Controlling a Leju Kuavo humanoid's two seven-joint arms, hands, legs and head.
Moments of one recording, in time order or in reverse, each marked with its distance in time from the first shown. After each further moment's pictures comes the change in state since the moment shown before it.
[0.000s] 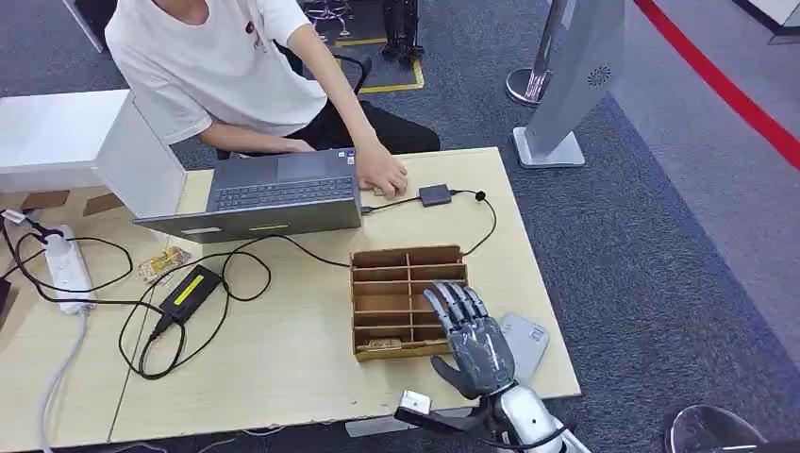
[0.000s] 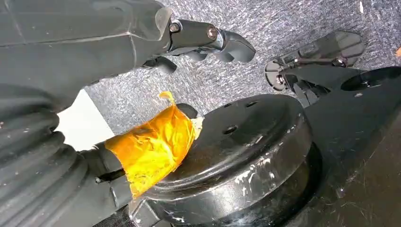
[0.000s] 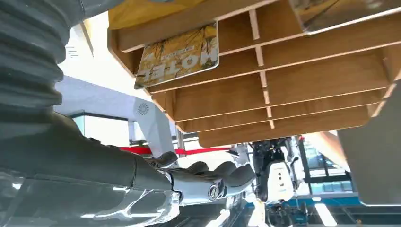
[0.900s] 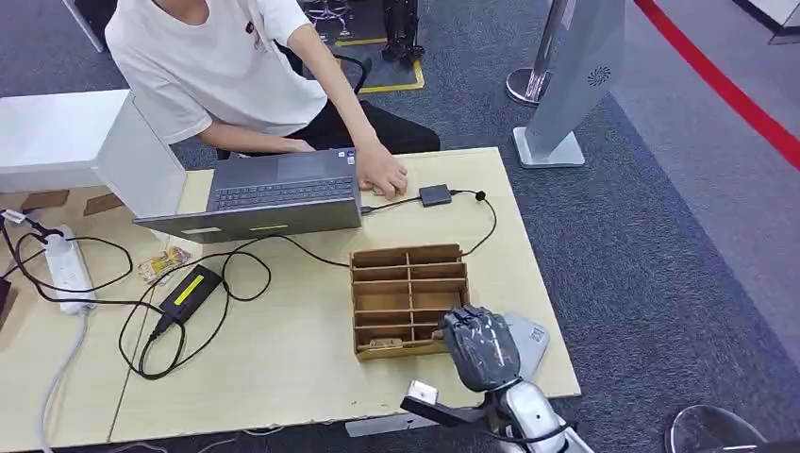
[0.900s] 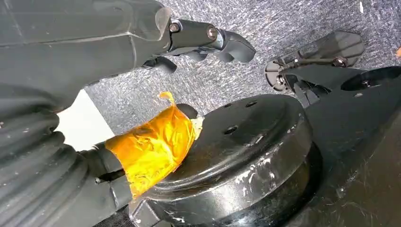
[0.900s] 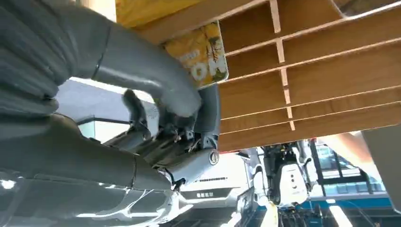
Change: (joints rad) left arm 0.000 0.000 0.003 0.000 -0.011 -0.001 0.000; right arm -0.003 0.013 -0.037 0.036 -0.027 -0.019 -0.026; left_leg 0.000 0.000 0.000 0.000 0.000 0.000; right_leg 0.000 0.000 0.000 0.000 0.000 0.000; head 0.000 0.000
